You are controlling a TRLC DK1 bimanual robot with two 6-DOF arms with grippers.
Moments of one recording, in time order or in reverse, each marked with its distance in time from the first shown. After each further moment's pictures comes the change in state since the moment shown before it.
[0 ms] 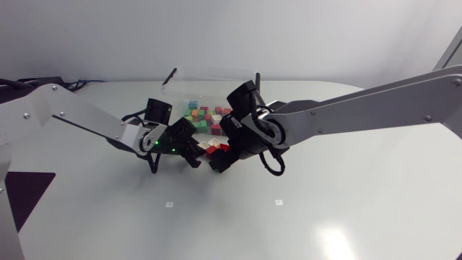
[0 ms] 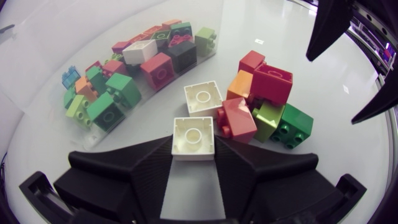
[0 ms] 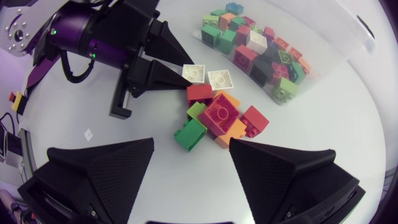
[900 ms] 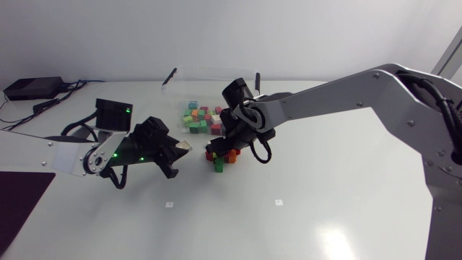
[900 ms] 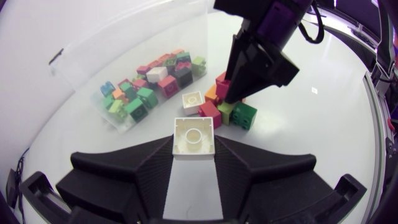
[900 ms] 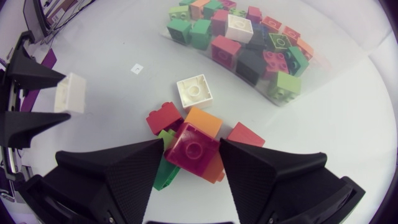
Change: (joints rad) left arm 0.041 -0.452 -0.362 0.045 0.000 0.005; right arm -0.059 0.216 0.239 -0.089 -0.026 0.114
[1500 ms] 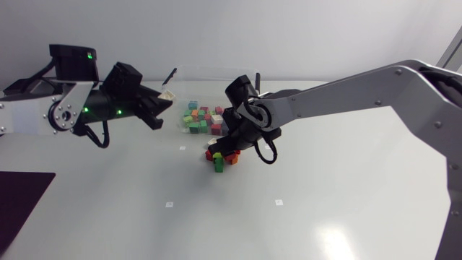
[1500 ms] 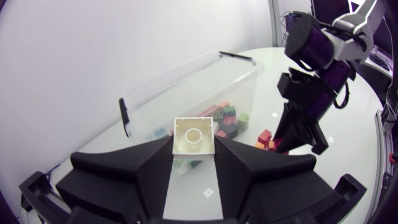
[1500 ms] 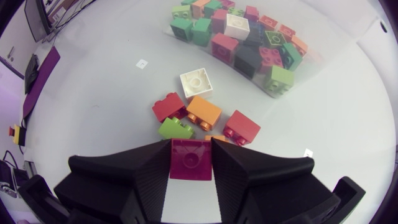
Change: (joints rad) left arm 0.106 -0.115 0.231 -0.115 0.024 -0.059; right arm 0.000 -0.074 -0.050 -0.032 -0.004 -0.001
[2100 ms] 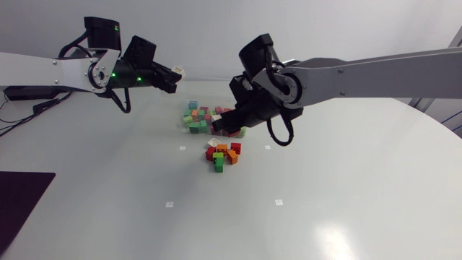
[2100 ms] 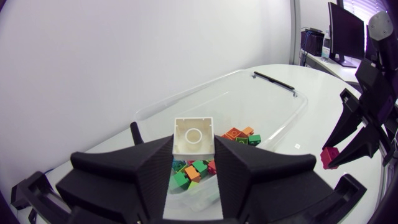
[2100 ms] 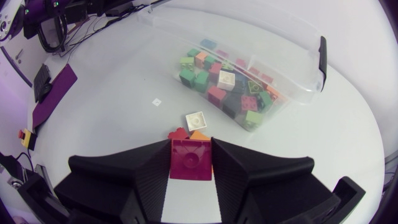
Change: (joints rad) left arm 0.008 0.330 0.411 -0.060 0.003 -0.108; right arm -0.013 -0.208 -0.015 -0.024 0.011 -0.042
